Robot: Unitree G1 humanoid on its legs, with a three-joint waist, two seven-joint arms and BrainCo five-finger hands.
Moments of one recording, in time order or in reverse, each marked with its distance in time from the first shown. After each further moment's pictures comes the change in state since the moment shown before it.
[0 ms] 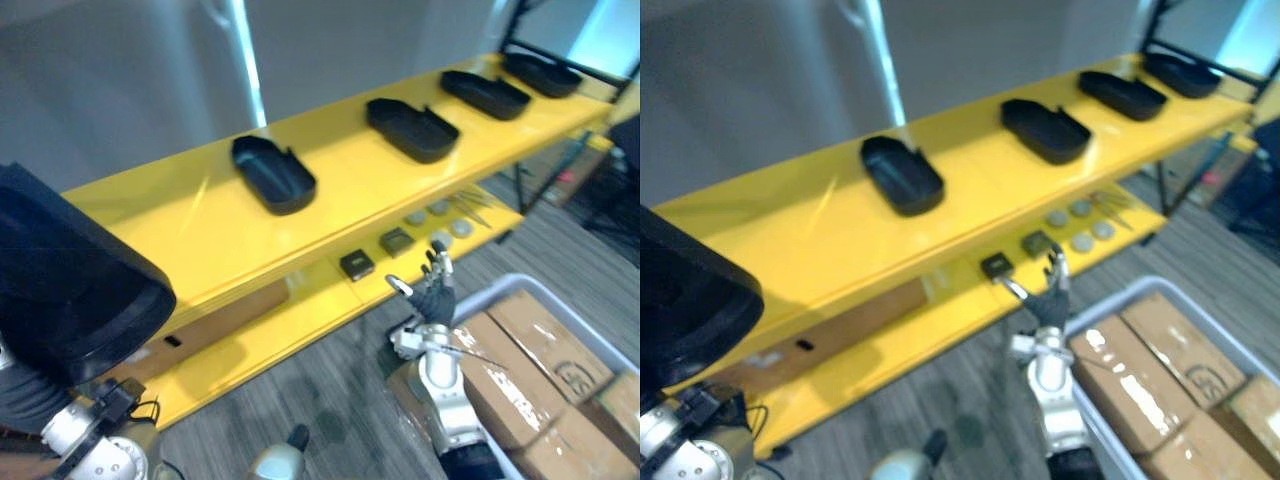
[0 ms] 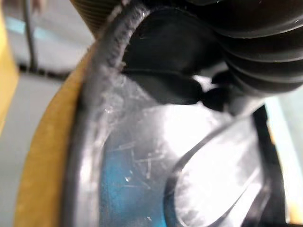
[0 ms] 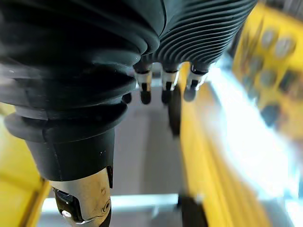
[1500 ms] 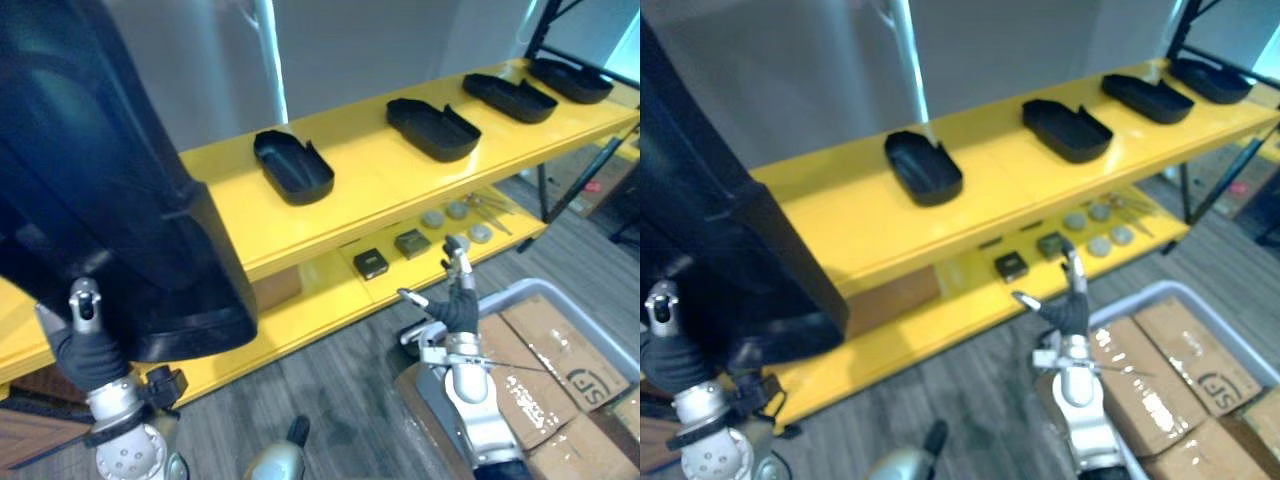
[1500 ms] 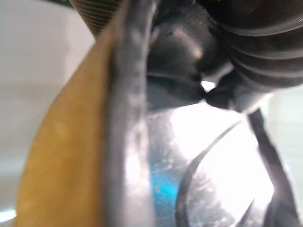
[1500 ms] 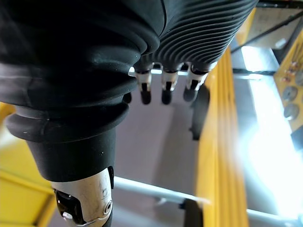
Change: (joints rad) left arm -0.060 0.143 -0.163 0.057 0.052 -0.072 -0.234; right arm 0.155 -0.133 -0.092 -0.150 -0.194 -0.078 -0.007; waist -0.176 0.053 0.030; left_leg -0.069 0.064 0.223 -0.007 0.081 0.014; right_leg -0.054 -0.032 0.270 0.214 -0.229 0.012
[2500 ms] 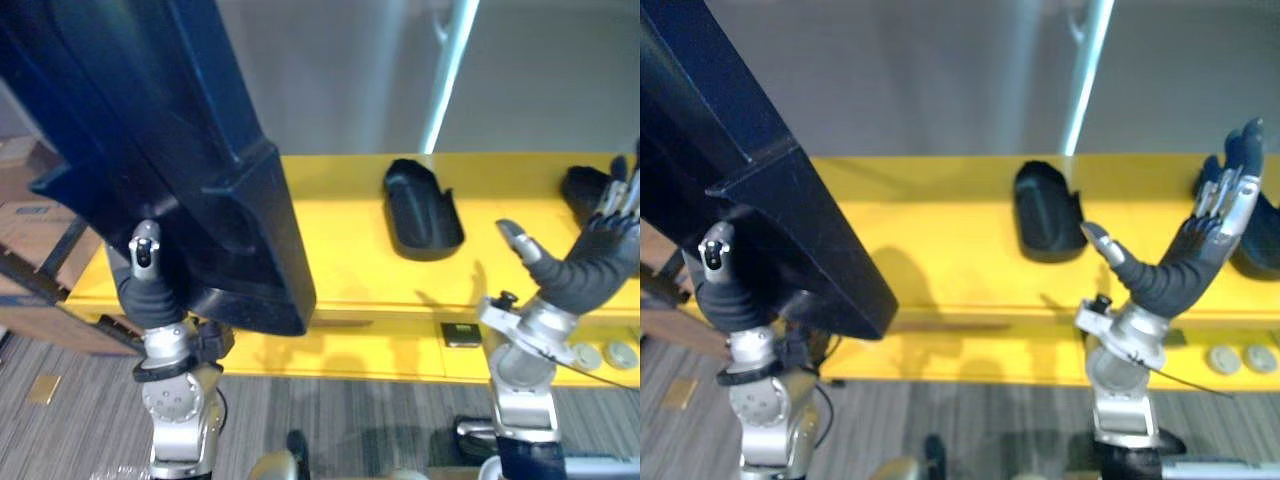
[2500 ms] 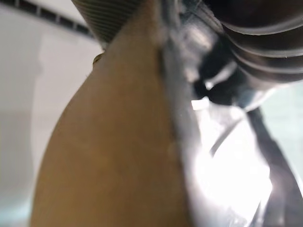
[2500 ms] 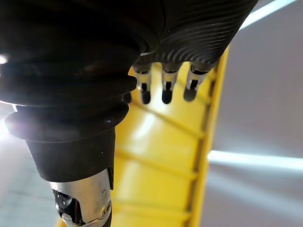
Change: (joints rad) left arm -0.247 0.019 -0.185 0.035 -0.074 0.049 -0.045; right arm -0.168 -0.011 -0.174 -0.373 -0.102 -0.198 -0.153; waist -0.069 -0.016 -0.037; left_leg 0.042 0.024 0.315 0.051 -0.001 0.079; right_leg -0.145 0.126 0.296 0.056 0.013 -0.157
